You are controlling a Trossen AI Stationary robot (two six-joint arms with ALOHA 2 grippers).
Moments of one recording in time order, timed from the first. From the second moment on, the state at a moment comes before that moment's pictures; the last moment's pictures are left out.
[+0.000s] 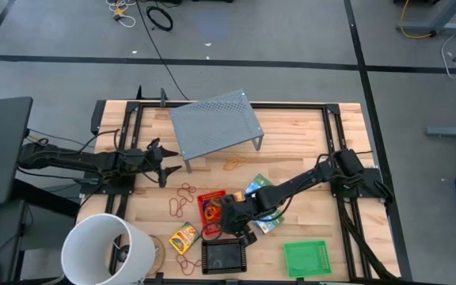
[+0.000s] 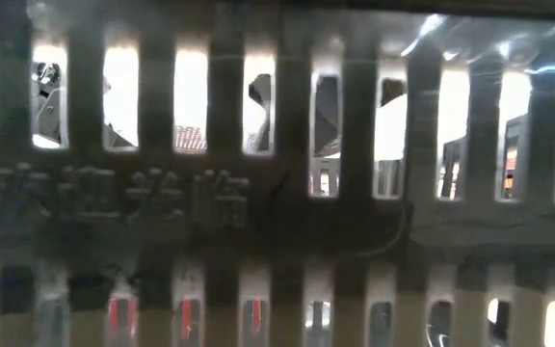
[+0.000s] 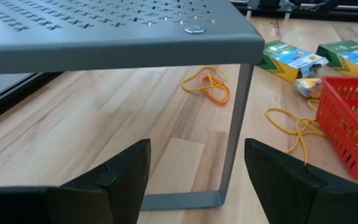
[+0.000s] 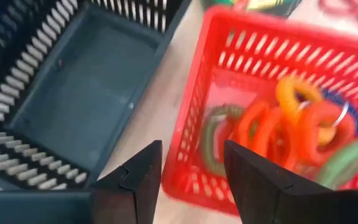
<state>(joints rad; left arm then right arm) 0.00 0.47 0.01 0.14 -0.34 -0.06 0.36 2.04 1.47 -0.42 -0.09 -0.16</state>
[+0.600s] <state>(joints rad) 0.00 0.47 0.01 0.14 -0.34 -0.06 0.36 2.08 1.47 -0.42 0.03 -0.21</state>
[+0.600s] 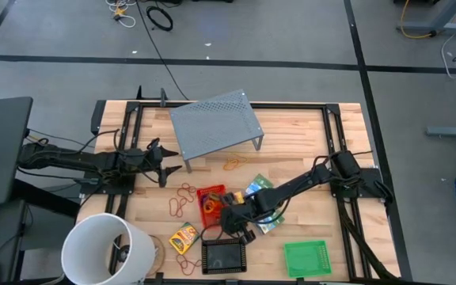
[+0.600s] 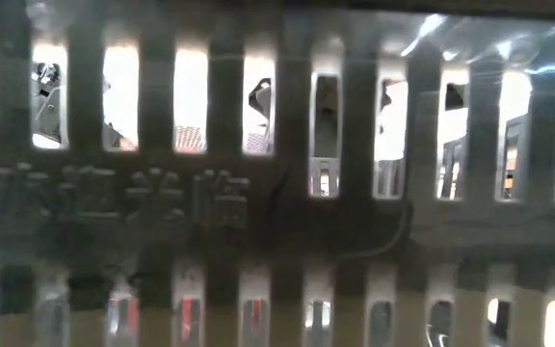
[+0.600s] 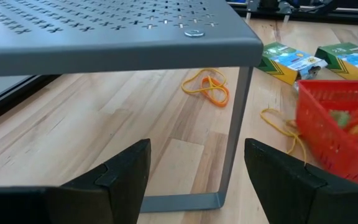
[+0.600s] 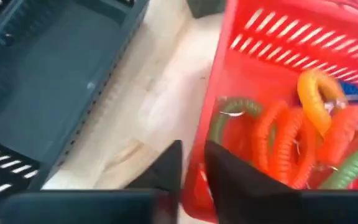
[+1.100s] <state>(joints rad) 0.00 0.47 0.01 0.14 -0.34 -0.07 0.40 2.07 1.47 -0.48 0.23 -0.25</state>
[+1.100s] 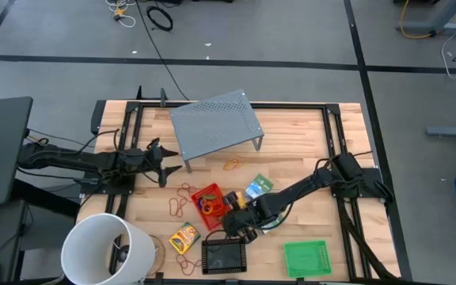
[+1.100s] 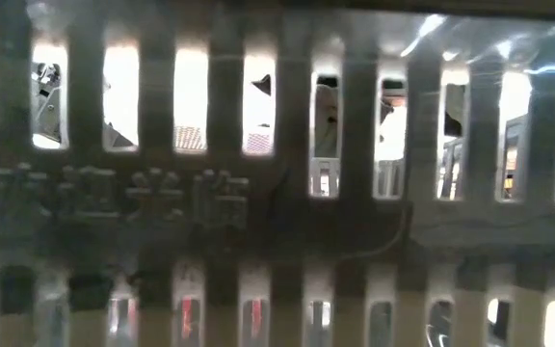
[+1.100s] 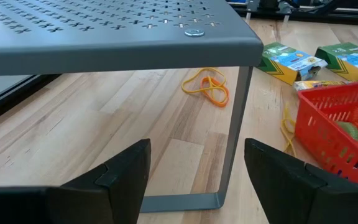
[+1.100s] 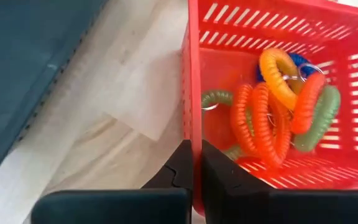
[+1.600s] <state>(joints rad) 0.00 0.47 0.01 0.13 -0.34 -0.07 0.44 1.99 1.47 -0.55 0.39 -0.15</state>
